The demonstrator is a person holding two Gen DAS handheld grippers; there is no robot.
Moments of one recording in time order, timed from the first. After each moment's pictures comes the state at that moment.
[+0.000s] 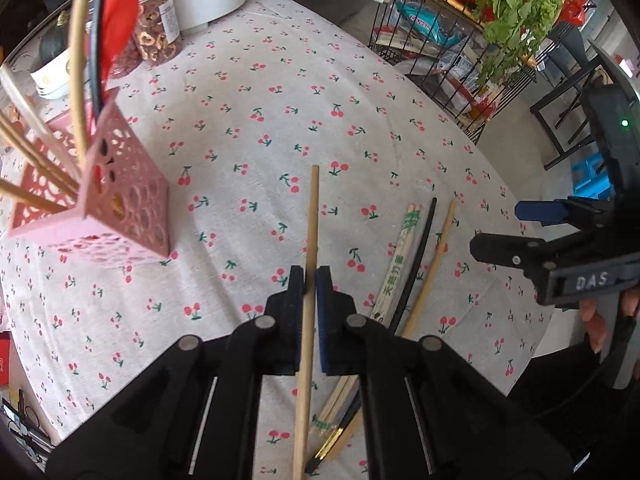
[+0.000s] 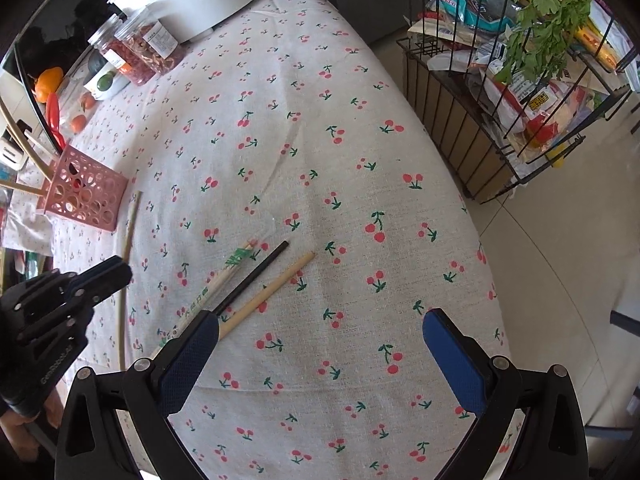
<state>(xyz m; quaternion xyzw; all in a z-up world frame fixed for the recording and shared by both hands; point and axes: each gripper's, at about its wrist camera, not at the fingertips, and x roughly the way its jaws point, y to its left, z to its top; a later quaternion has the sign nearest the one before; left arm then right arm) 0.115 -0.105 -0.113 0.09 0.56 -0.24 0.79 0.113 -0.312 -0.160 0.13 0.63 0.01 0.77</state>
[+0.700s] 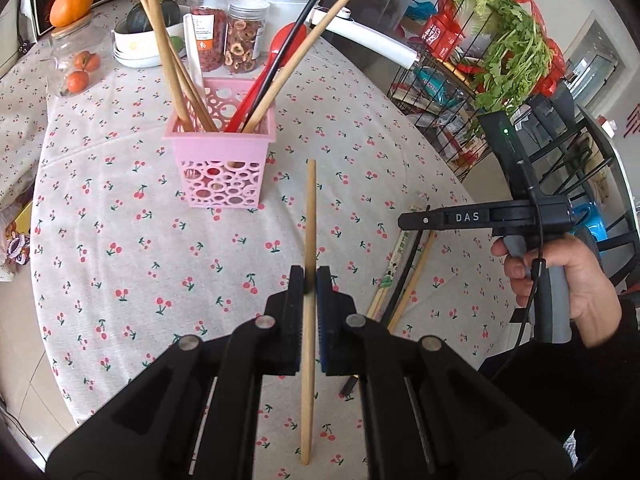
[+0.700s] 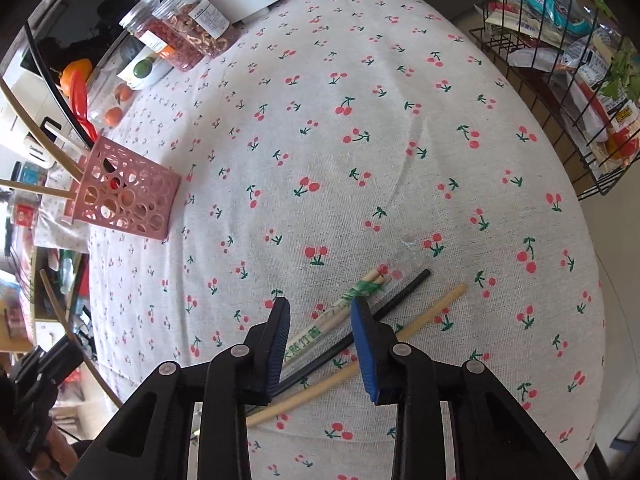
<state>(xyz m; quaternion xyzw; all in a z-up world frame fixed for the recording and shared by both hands) 0.075 -0.007 -0.080 -0.01 0.52 -0.24 0.82 0.147 -0.252 -0.176 0.17 0.63 0.07 0.76</state>
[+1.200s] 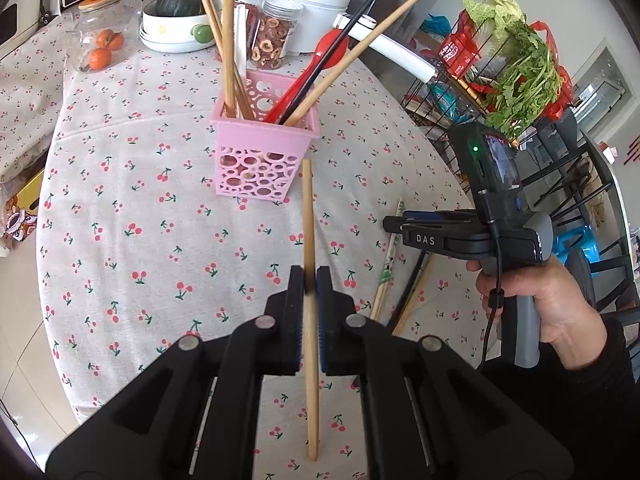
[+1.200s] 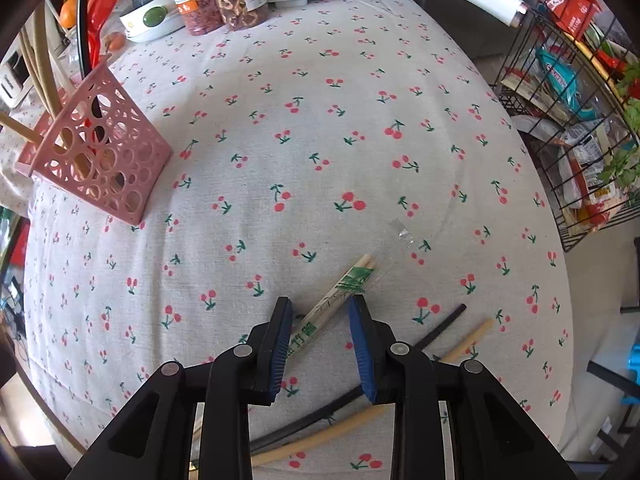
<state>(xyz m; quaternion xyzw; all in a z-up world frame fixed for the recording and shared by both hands) 0.075 0.024 -0.082 -0.05 0.52 -0.23 0.82 0.159 -0.178 -0.174 0.03 0.61 0.02 0.79</state>
